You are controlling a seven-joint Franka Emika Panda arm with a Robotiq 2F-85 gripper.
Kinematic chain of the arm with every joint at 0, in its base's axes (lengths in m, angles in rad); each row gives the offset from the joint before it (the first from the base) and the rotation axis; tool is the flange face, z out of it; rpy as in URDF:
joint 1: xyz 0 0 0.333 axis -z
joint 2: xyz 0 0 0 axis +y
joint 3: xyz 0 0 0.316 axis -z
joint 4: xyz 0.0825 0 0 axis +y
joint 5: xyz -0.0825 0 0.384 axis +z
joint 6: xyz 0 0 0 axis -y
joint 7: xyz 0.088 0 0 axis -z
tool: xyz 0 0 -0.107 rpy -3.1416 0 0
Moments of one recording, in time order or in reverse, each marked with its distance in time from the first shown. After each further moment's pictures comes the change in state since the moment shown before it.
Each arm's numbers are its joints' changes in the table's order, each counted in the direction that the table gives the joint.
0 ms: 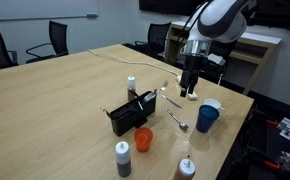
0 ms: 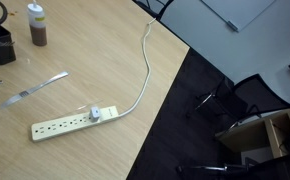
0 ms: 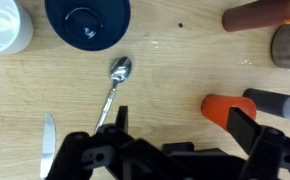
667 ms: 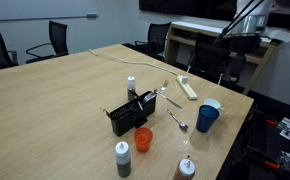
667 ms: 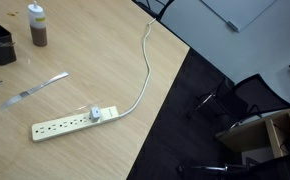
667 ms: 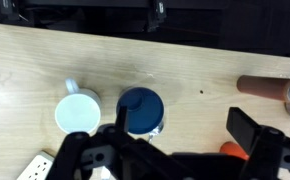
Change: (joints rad) arm 0.015 -0.549 0.019 0.362 -0.242 -0.206 0.206
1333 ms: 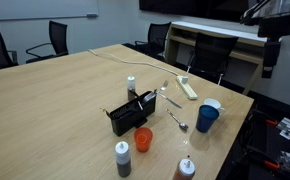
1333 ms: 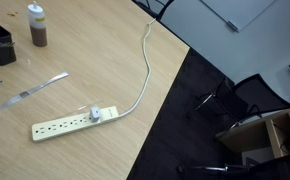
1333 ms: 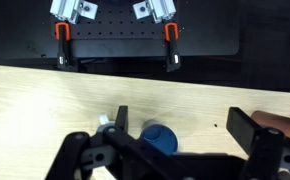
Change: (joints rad) arm 0.007 -0.250 -0.042 0.004 -0.127 -0.341 0.142
